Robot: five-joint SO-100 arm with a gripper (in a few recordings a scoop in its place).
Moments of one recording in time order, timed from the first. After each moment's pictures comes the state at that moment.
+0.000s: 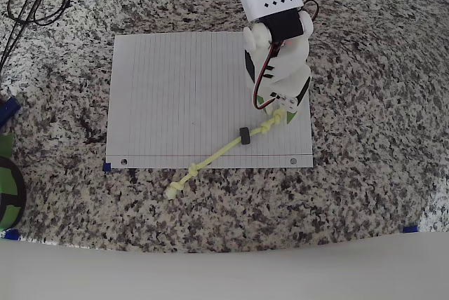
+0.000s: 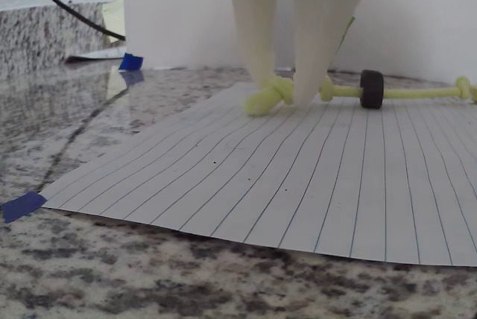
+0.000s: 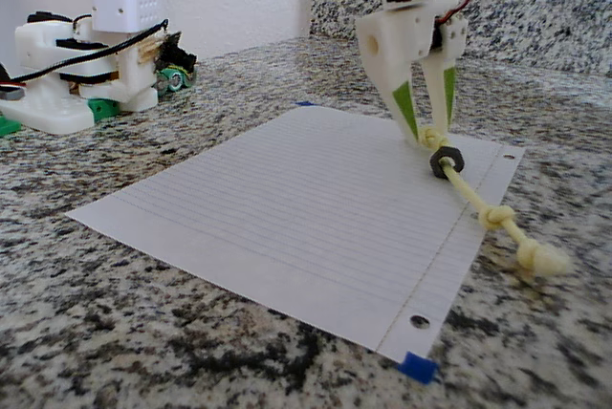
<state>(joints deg) -21.2 71.9 93.7 52.6 -50.1</state>
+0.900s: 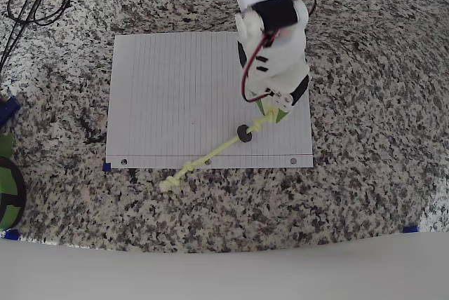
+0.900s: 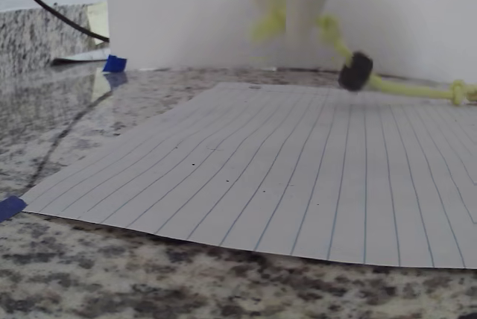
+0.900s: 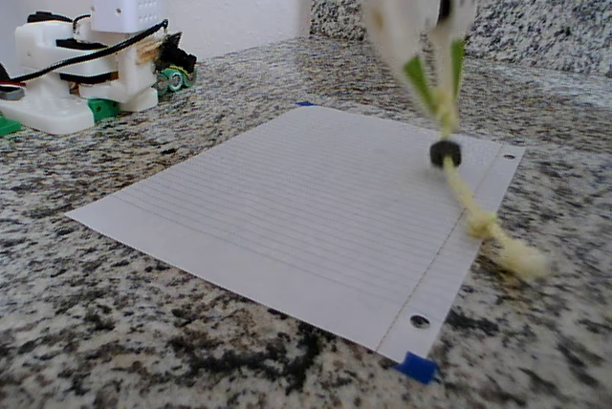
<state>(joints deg) -19.2 80.5 94.4 51.7 -57.4</state>
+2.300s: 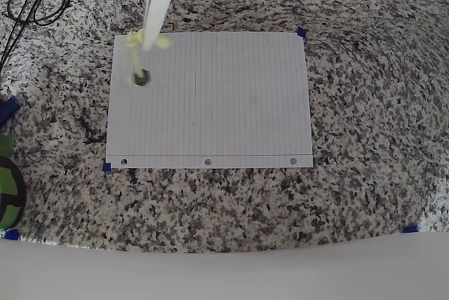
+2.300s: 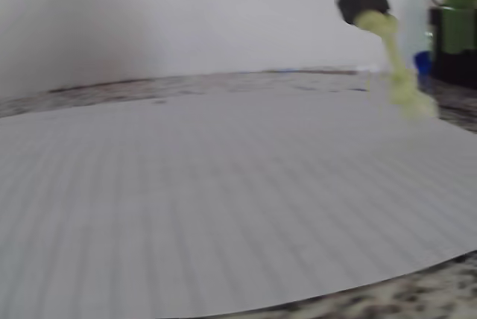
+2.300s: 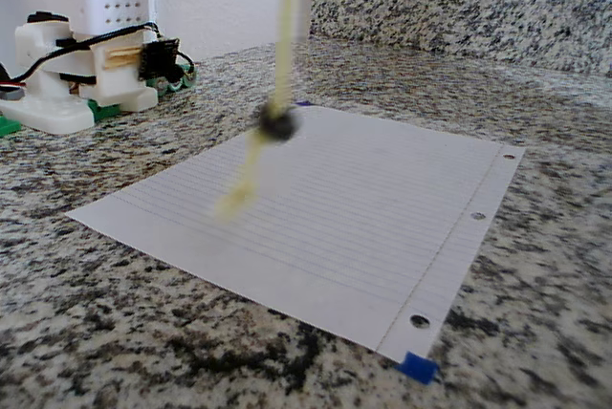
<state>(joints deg) 12.4 155.8 149.2 26.4 -61.4</state>
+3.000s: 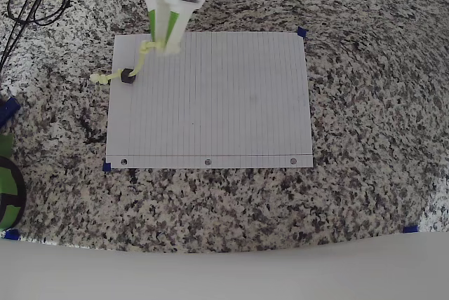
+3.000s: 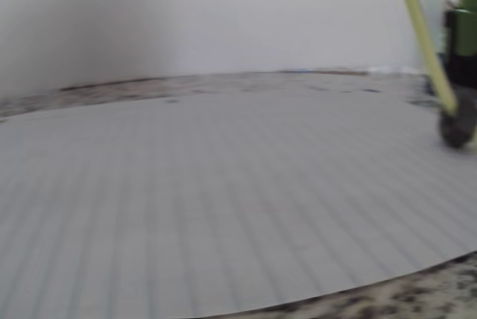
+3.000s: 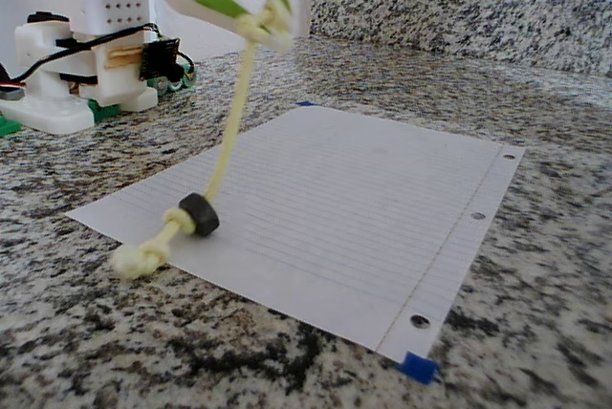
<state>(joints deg) 6.7 167.9 168.0 30.1 -35.7</state>
